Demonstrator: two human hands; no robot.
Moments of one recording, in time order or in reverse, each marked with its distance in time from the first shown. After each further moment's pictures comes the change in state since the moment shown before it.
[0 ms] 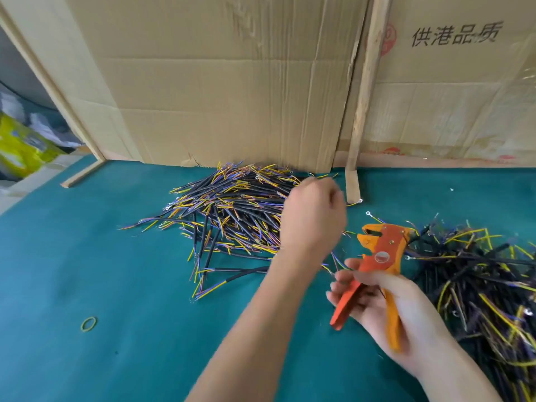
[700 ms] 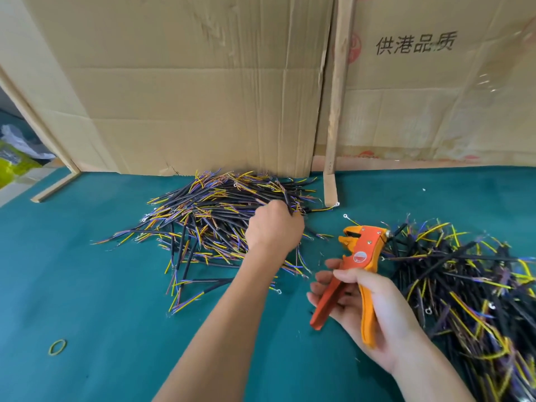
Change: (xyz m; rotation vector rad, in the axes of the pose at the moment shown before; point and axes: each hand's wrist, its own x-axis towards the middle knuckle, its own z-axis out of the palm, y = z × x) left_hand 0.020 -0.033 0.022 0.183 -0.191 -0.349; right_hand 0.004 -0.006 -0.005 0.056 0.017 0.019
